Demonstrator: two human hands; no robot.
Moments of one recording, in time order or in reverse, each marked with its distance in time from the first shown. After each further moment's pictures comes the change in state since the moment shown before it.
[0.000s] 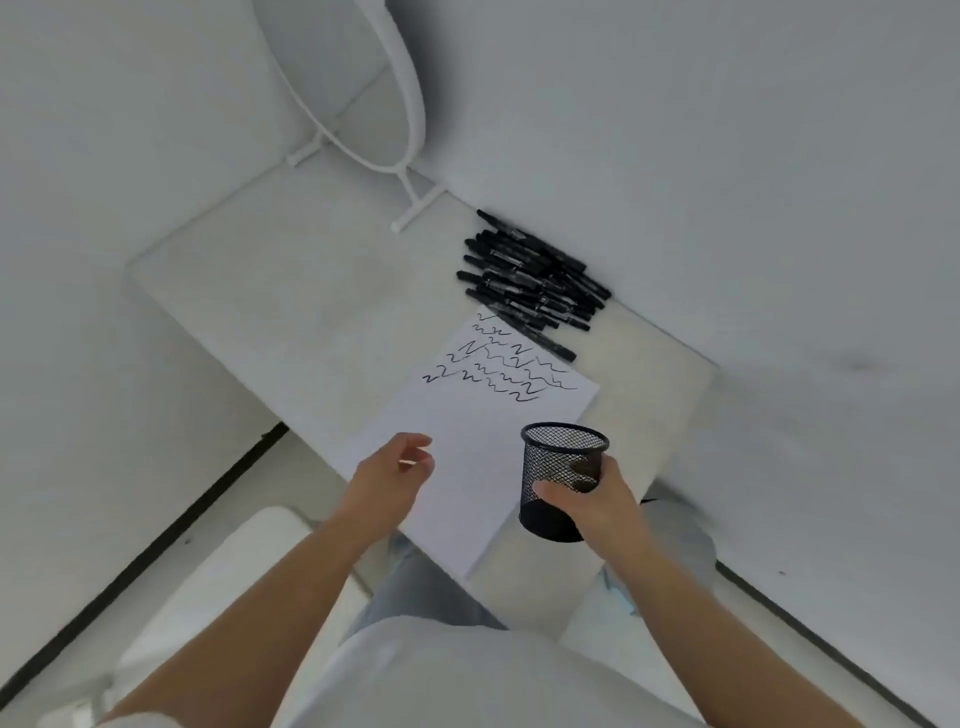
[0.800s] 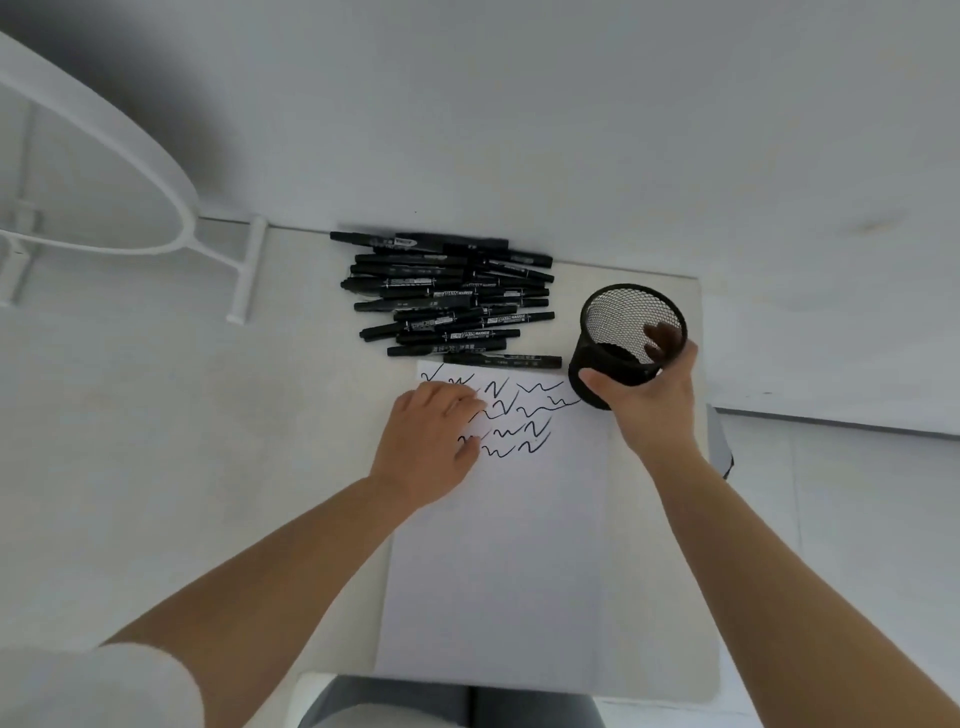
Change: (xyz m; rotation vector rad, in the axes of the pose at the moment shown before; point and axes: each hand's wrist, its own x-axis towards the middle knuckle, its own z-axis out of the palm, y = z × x) left_hand 0.216 0.060 0.016 0.972 -0.414 0.950; right_hand 0.123 -0.052 0.014 0.170 0.782 0.026
